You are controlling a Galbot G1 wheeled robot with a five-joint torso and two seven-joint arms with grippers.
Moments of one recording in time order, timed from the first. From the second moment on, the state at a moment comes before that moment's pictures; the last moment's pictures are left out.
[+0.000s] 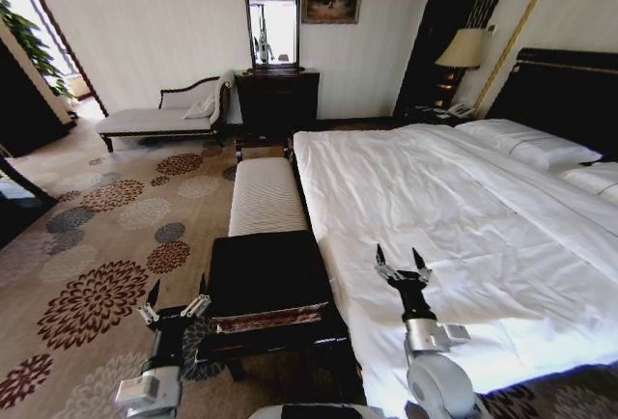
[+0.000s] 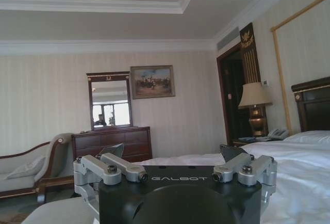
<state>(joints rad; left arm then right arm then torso) 1.99 -1.54 -0.63 -2.37 -0.01 -0.21 -0.17 -1.73 1.23 0.55 2.23 0.30 0.27 0.31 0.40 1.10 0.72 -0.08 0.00</state>
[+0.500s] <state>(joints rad) 1.99 -1.54 -0.63 -2.40 -0.04 -0.22 -0.16 -1.78 1.23 0.60 2.29 0.26 0.28 0.30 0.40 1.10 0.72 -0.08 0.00</state>
